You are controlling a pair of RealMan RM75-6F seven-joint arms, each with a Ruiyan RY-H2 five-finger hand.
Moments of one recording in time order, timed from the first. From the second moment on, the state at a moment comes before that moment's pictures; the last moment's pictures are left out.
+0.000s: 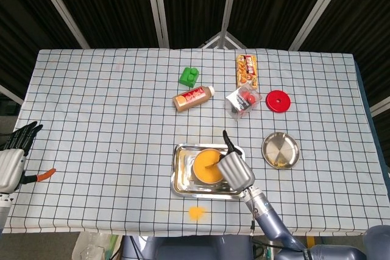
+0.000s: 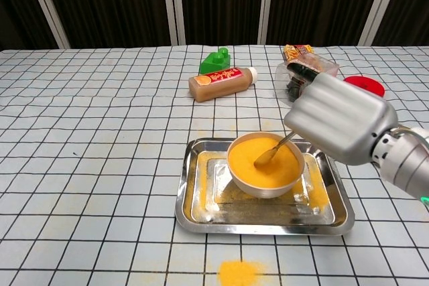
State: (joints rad) left arm -0.17 -1.10 -0.08 -1.65 1.43 1.39 -0.13; right arm 0.58 -1.66 0.05 -1.63 -1.35 1.23 -1.41
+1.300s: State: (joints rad) left arm -0.17 -1.10 -0.07 -1.65 1.43 1.38 -0.12; right arm 0.58 -1.65 0.03 -1.64 -1.33 1.24 -1.40
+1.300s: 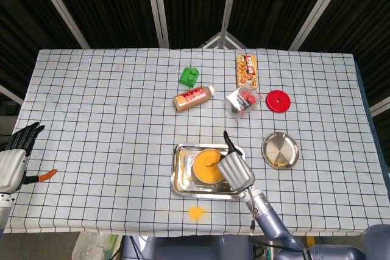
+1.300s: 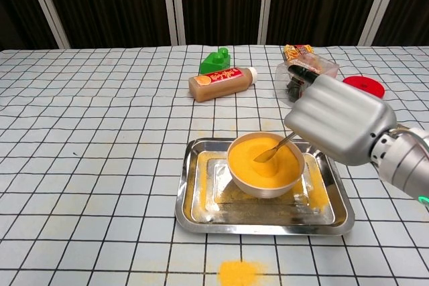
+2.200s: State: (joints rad) left arm -0.17 -1.11 -0.07 -1.65 1.43 1.38 -0.11; right arm 0.59 -1.66 0.07 -1.61 -1.34 1.25 -1.36
